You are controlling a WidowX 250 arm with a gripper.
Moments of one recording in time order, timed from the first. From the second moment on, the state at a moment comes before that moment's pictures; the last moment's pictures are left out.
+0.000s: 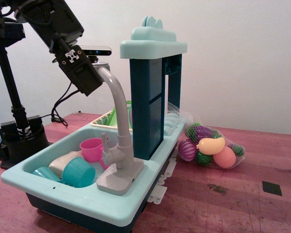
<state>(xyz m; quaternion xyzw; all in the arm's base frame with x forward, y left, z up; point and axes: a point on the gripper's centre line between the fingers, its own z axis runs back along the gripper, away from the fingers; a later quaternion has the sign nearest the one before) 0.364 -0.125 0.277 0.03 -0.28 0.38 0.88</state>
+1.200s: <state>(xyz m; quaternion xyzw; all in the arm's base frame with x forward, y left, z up) 0.424 -0.166 0.228 -0.07 -0.22 0.34 0.91</state>
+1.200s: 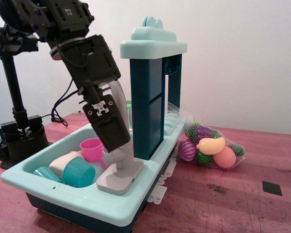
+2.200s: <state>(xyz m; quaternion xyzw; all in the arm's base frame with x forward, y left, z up) 0.401 -0.140 0.184 -0.05 -0.19 0.36 0.91</state>
